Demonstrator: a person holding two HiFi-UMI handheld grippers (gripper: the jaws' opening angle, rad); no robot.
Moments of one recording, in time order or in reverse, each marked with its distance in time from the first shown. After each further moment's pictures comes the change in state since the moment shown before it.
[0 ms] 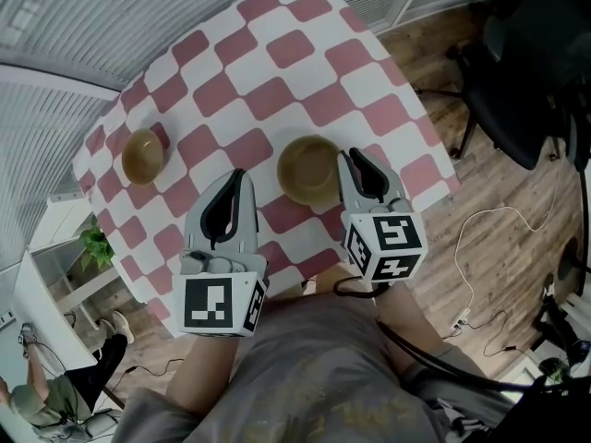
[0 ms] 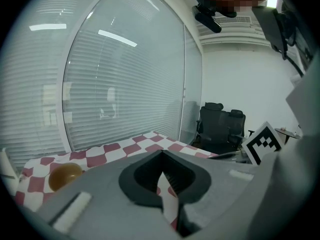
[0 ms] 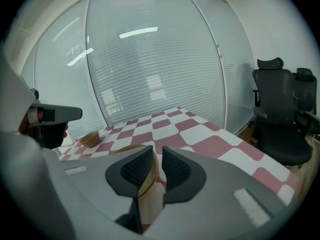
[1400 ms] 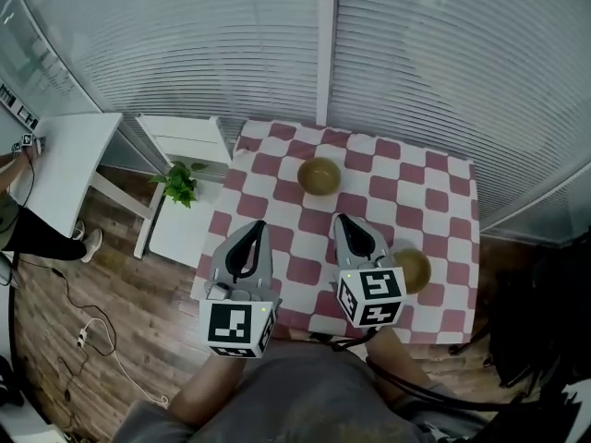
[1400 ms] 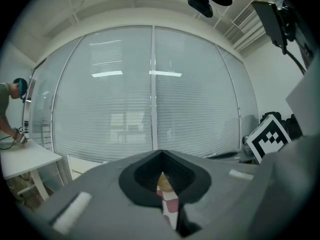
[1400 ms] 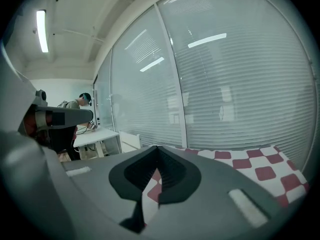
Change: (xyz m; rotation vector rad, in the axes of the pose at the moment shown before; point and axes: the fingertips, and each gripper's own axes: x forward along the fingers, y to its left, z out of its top) left arm -0.254 0.122 0.016 -0.088 -0.281 0.672; right arm -0.027 0.300 0.056 -0.434 -0.119 0.650
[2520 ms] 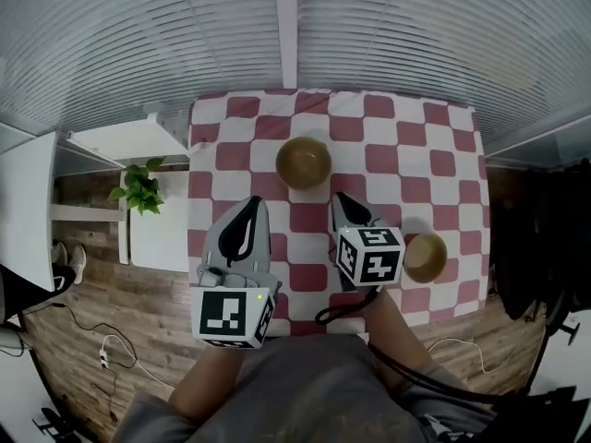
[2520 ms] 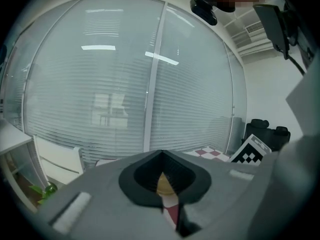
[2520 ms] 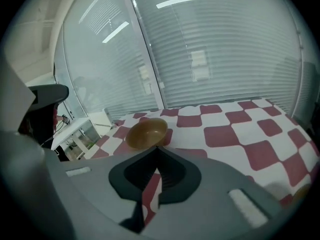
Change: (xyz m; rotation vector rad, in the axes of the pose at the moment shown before) left arm 0.132 0.031 -0.050 -0.098 0.156 -0.201; right arm 0.108 -0.069 -0.106 0.269 0.377 -0.198
